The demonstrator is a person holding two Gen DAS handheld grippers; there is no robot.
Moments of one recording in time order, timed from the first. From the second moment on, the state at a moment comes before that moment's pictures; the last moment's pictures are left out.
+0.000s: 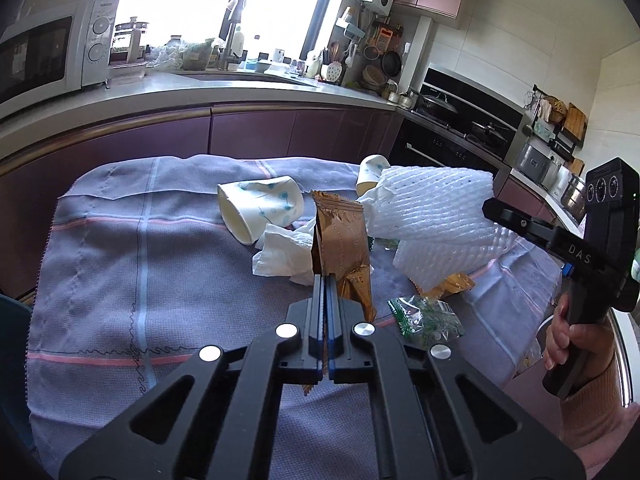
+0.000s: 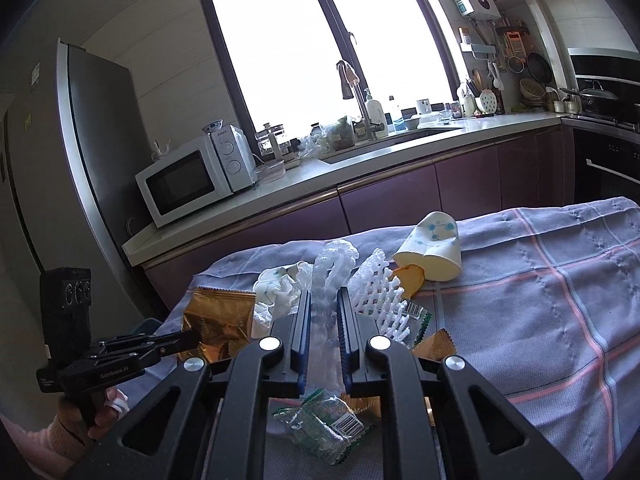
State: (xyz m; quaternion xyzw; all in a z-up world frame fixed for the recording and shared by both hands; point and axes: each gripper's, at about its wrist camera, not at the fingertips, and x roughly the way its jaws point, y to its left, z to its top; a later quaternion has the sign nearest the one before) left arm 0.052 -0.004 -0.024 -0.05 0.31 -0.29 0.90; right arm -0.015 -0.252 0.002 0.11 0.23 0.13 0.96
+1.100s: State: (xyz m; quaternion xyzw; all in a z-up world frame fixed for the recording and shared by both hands) left arm 0.027 0.072 -0.009 -0.07 0.29 -0.24 0.92; right arm 0.001 -0.240 0.023 0.04 0.24 0.08 0.97
